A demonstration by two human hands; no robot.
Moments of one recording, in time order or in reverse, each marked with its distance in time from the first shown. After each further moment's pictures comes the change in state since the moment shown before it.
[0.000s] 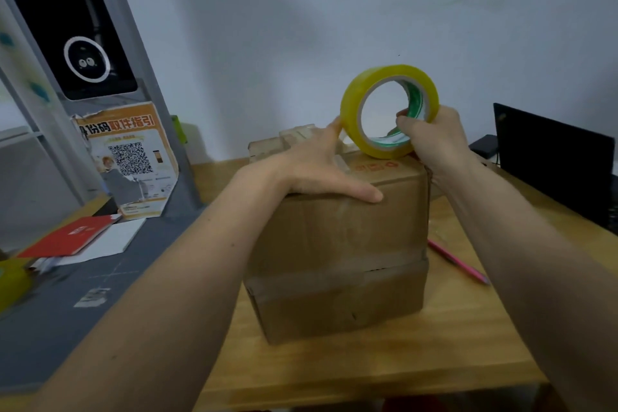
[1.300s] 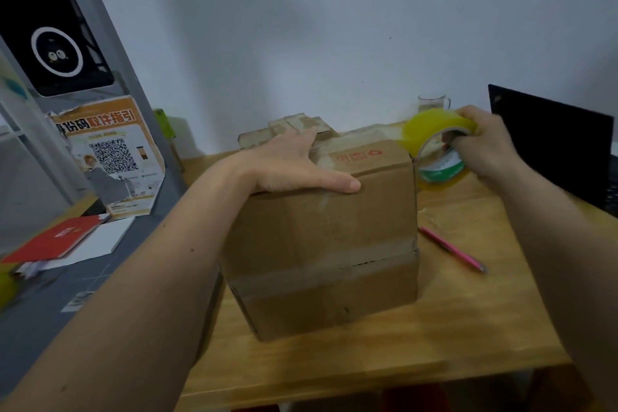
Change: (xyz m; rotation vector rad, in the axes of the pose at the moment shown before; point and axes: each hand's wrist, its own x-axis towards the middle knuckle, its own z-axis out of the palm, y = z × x) left_hand -0.007 -0.004 -0.002 0.203 -0.087 -0.164; right_hand 0.046 0.078 -0.065 -0.243 -0.053 -0.101
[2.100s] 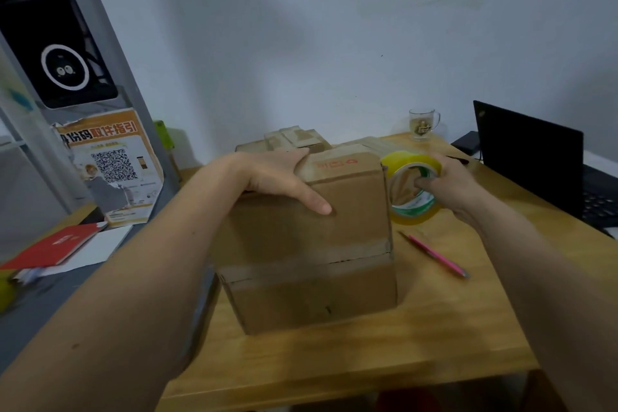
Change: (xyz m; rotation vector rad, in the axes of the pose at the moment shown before) left_hand 0.005 0.002 -0.007 -0.048 -0.150 -0.037; right_hand -0.024 0.015 0.007 -0.039 -0.206 0.148
